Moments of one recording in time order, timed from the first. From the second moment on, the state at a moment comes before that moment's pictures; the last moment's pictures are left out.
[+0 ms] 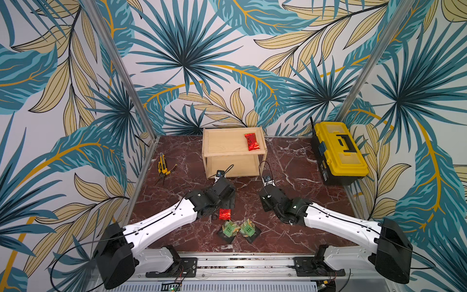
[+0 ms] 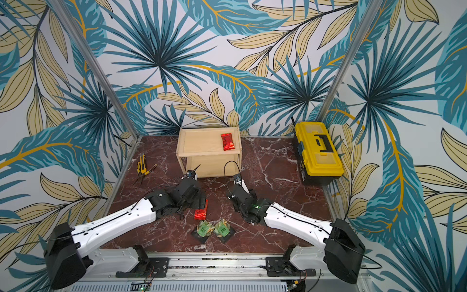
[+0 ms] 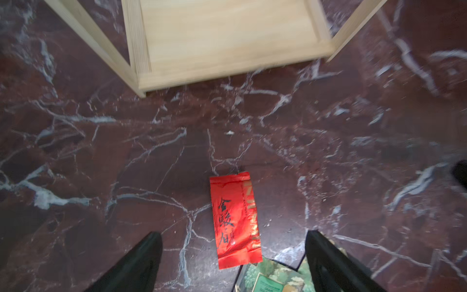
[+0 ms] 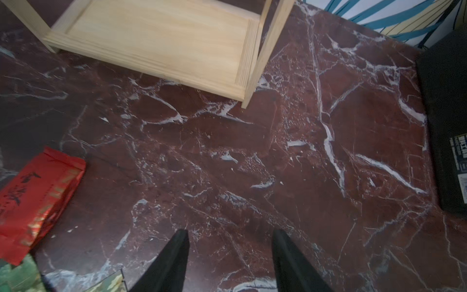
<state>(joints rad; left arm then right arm) -0.83 1.32 0.94 -0.68 -0.32 -0.65 0.88 1.29 0.81 -0.43 0.58 0.39</state>
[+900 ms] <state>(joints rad) -0.85 1.66 0.99 -0.67 -0.22 -0.76 0.88 1.35 0.75 -0.31 0.65 0.40</state>
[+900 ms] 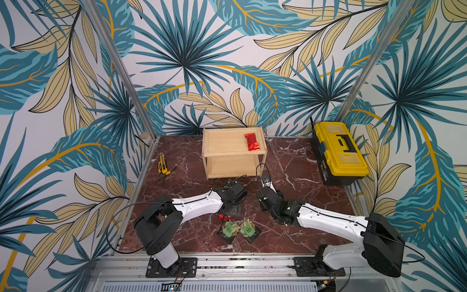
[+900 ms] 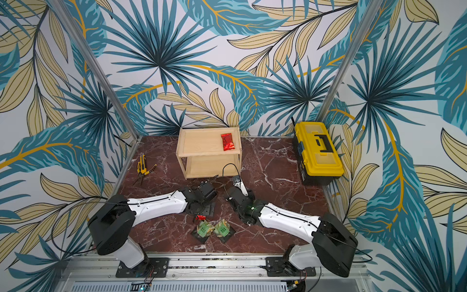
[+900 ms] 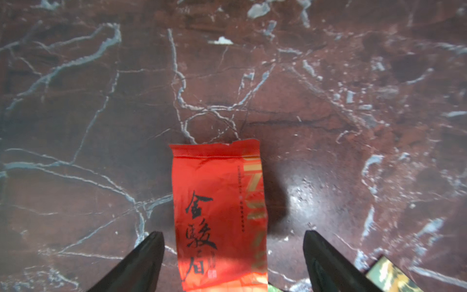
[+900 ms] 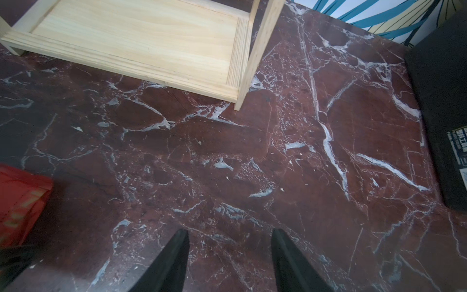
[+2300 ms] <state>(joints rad) -0.82 1.64 1.02 -0.76 -0.30 -0.80 0.88 1.37 0.77 -0.31 0.69 0.40</state>
